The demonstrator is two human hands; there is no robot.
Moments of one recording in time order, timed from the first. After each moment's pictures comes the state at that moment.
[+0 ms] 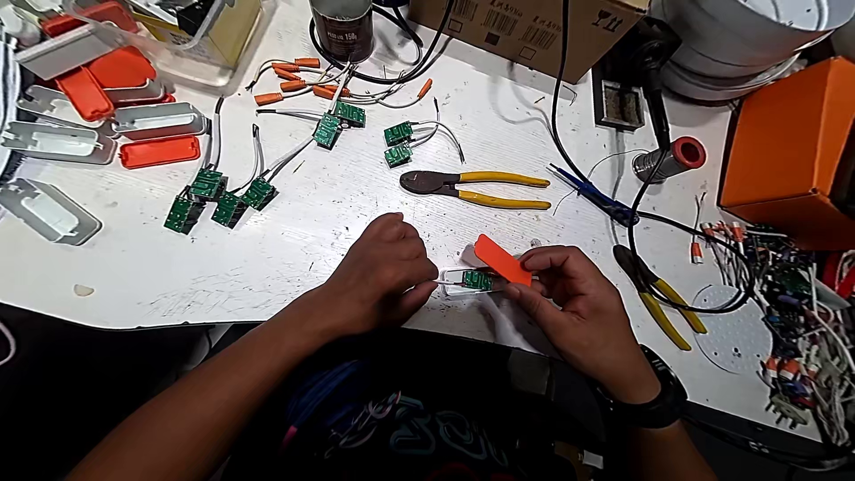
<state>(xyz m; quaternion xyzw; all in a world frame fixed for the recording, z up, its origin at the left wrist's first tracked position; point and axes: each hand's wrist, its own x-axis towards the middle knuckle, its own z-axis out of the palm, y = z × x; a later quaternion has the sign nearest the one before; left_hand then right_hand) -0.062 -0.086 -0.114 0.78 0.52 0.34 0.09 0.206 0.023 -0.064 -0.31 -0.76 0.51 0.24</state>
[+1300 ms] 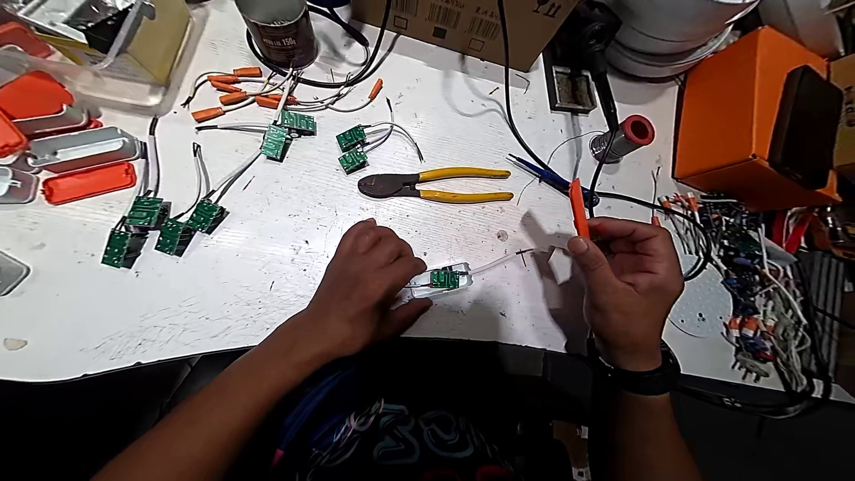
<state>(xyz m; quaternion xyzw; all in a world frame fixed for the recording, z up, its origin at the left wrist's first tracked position) -0.040 -0.081 -0.111 0.75 0.57 0.32 0.10 0.252 0.052 -0.069 -0.42 -0.72 0.33 0.44</state>
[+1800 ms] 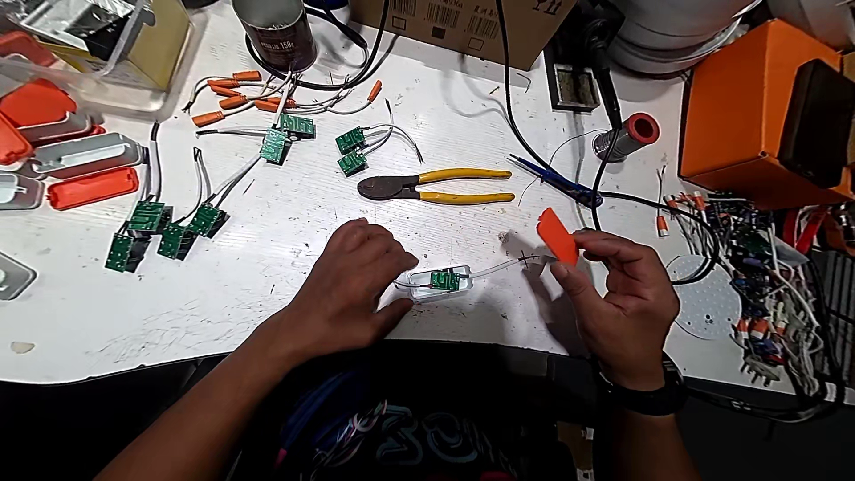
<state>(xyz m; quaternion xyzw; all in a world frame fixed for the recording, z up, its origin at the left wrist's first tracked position) -0.059 -0.084 -0.109 0.76 0.55 0.31 0.14 0.257 0.041 -0.073 -0.37 -0.78 0.30 0.42</state>
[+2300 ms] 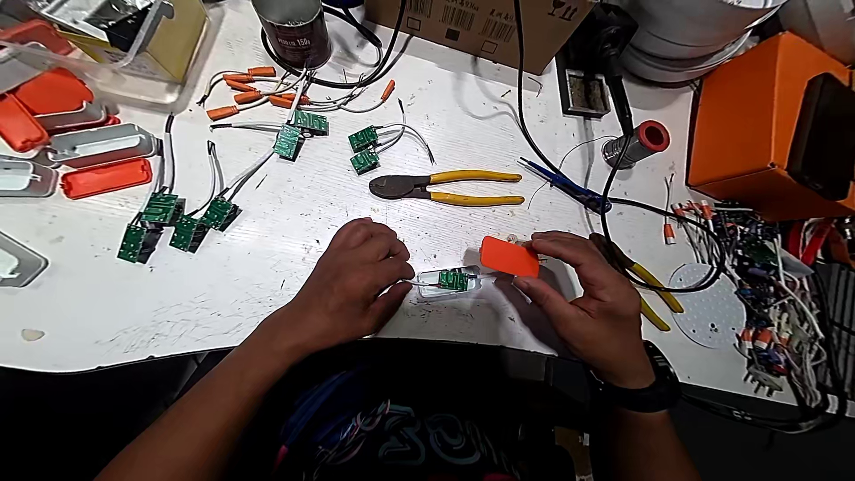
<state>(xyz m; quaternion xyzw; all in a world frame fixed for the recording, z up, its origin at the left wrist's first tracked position) -0.066 -0.087 -0.115 0.76 0.54 0.34 0.13 0.232 0.038 -0.068 -0.30 -0.85 0.30 0.31</state>
